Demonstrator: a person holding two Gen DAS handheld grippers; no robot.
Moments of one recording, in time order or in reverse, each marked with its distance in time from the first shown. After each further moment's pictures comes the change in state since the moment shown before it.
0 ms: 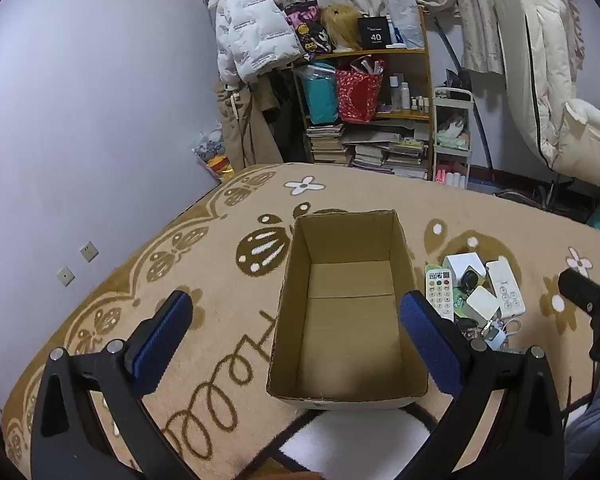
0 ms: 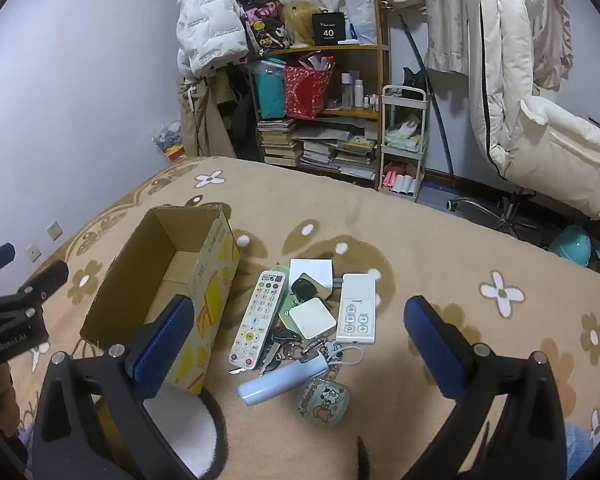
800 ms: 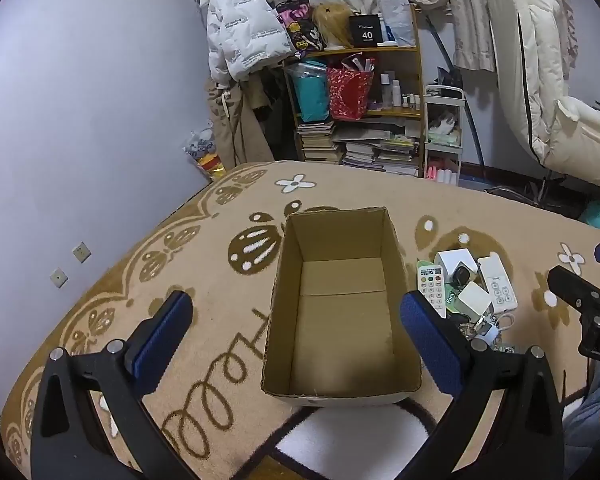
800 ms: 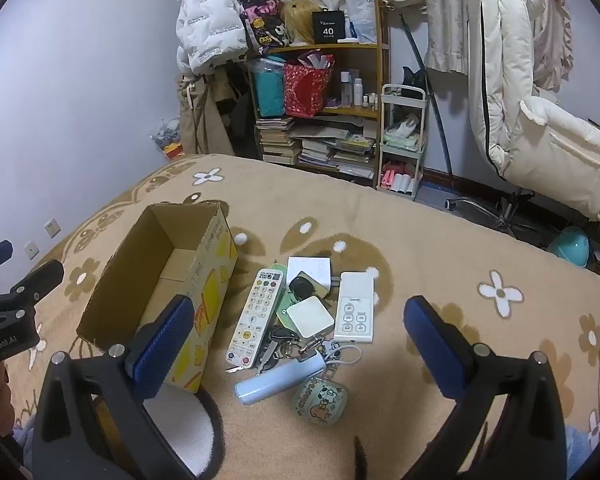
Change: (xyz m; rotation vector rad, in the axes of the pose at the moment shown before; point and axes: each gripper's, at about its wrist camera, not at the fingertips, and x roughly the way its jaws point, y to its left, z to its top) left arm -0.003 -0.005 -0.001 -0.006 0.002 -0.051; right arm 0.000 0.002 0.002 -0.013 0.004 -0.006
